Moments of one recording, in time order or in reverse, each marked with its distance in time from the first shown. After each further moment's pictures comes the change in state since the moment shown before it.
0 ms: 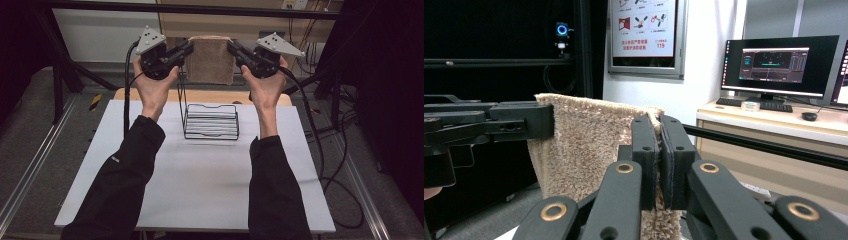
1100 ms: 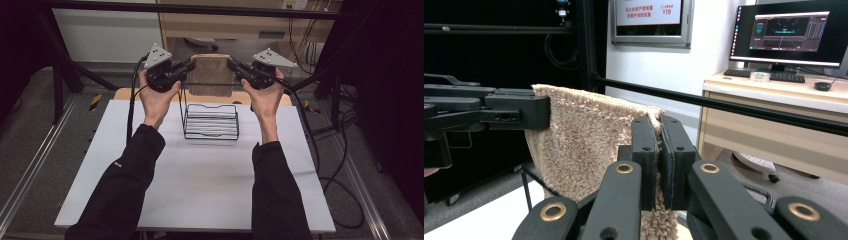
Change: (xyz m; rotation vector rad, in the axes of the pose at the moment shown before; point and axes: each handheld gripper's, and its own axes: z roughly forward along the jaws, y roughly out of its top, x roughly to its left) left arm 0.004 -0.044 0.007 0.082 -0.043 0.009; right arm -0.013 -0.043 0.003 0.102 0.026 0.010
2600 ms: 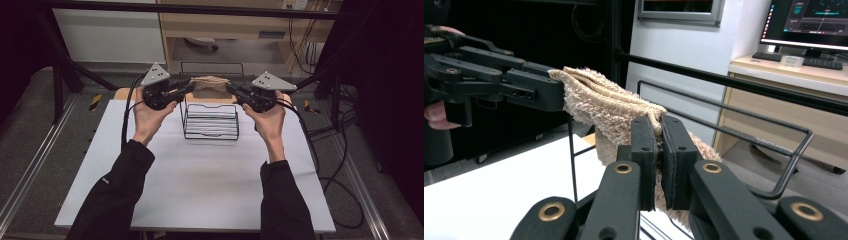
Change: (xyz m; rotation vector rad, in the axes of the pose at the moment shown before) left arm -0.008 -0.028 -0.023 0.113 -0.087 0.015; right arm 0.015 -0.038 -0.028 0.072 0.095 -0.053
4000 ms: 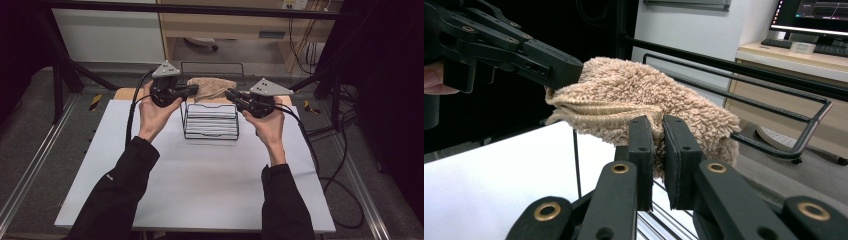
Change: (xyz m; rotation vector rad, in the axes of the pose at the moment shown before) left arm -0.004 0.010 0.015 0.166 -0.044 -0.049; right arm -0.001 -0.017 0.000 0.051 0.020 -0.017
